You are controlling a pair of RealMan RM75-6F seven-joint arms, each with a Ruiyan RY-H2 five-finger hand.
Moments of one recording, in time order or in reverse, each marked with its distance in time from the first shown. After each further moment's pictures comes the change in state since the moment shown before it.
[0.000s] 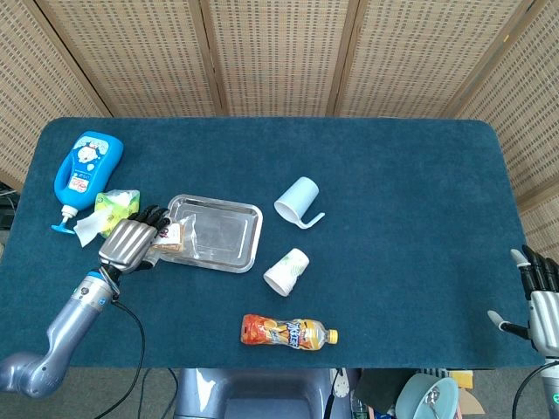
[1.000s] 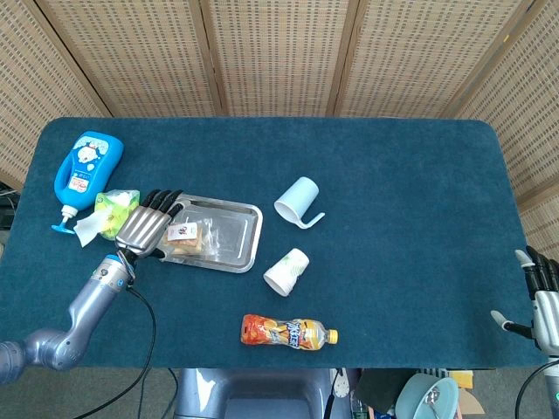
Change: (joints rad) left arm -0.095 -0.089 -0.020 0.134 -0.073 -0.056 0.019; right arm -0.003 -0.022 0.002 0.063 0.012 -0.009 0.058
